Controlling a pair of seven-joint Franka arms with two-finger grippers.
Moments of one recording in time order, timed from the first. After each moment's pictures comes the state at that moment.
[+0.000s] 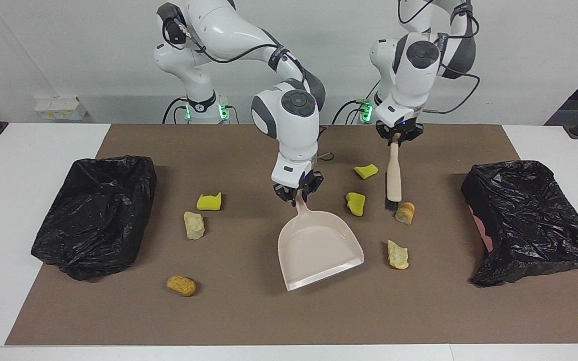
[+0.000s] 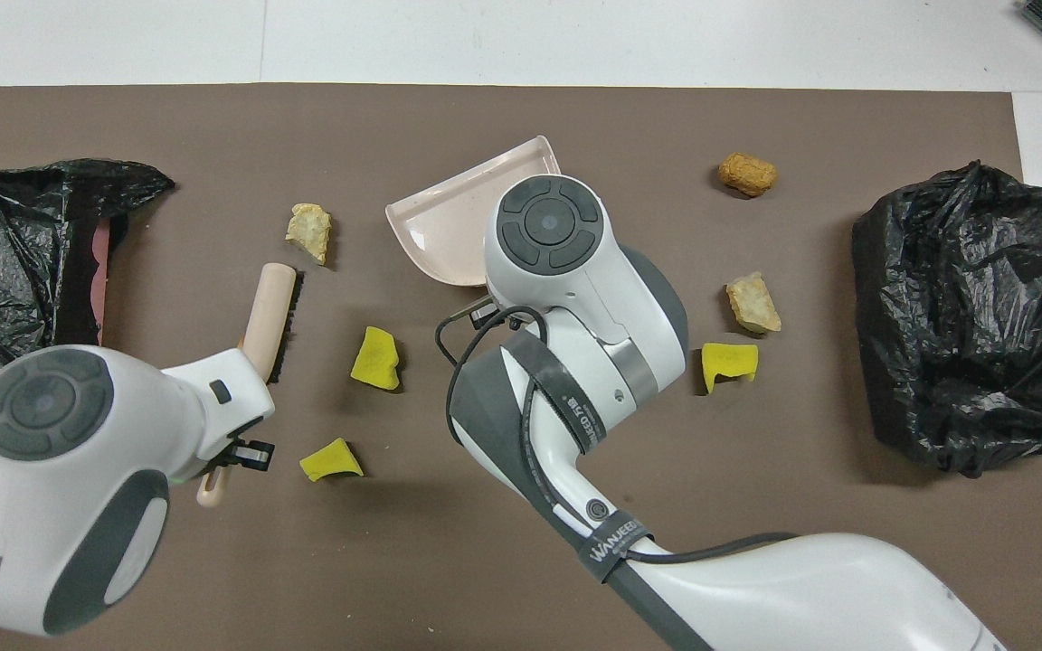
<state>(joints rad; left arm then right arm) -0.19 -0.22 -0.12 -2.25 0.07 1.89 -0.04 0.48 0.48 0.11 -1.43 -0.07 1.93 0.18</state>
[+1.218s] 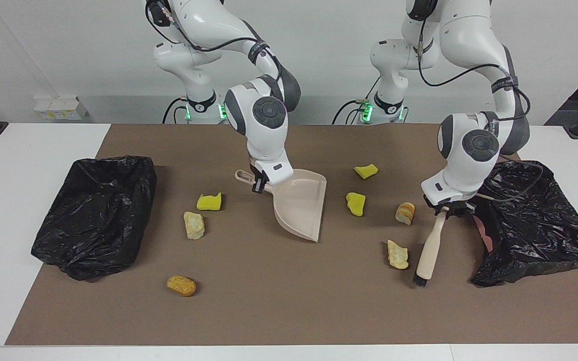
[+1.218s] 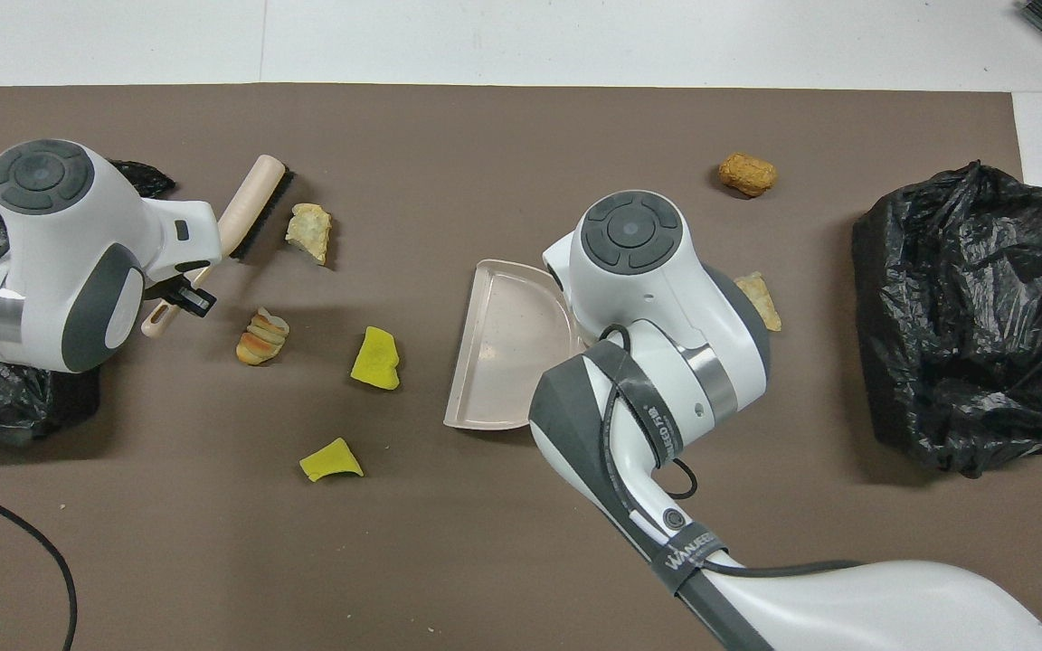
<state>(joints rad) -0.07 0.31 -0.05 -1.83 0.23 2.05 0.37 0.40 0.35 0.11 -1.68 -0.08 1.83 -0.81</state>
